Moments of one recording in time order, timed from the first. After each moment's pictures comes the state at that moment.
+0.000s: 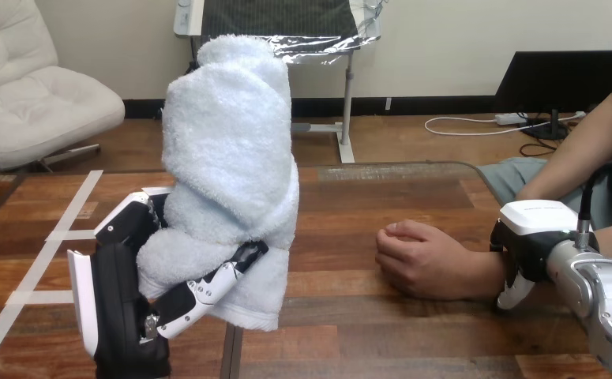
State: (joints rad) left arm 0.24 -0.06 -0.02 0.10 0.27 -0.84 0.35; right arm -0.46 -0.63 0.40 0.53 -0.88 0.17 0.32
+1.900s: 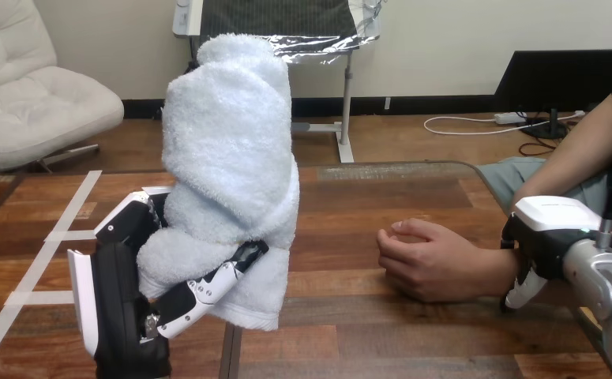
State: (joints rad) left arm 0.24 -0.06 -0.02 0.10 0.27 -0.84 0.34; right arm -0.39 -0.68 0.34 0.37 -0.80 0.21 0.33
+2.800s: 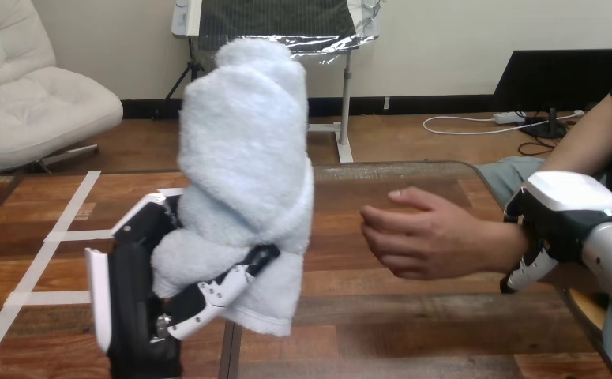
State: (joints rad) left arm 0.24 -0.06 -0.06 0.12 0.19 -0.84 0.27; right arm -0.32 -0.75 0.26 0.16 -0.74 0.20 0.38
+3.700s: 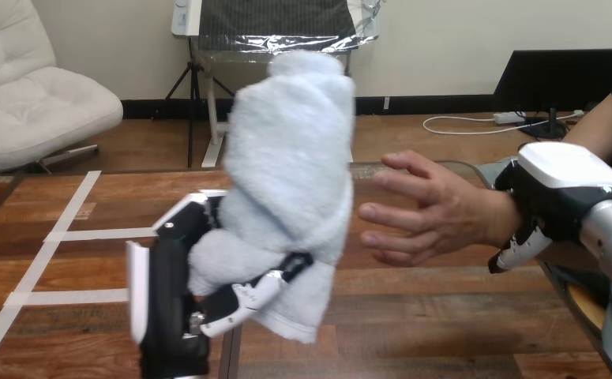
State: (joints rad) left arm 0.20 -0.06 -0.12 0.17 0.24 -0.83 0.26; right arm -0.31 -0.76 0.21 0.01 -0.73 0.21 0.42
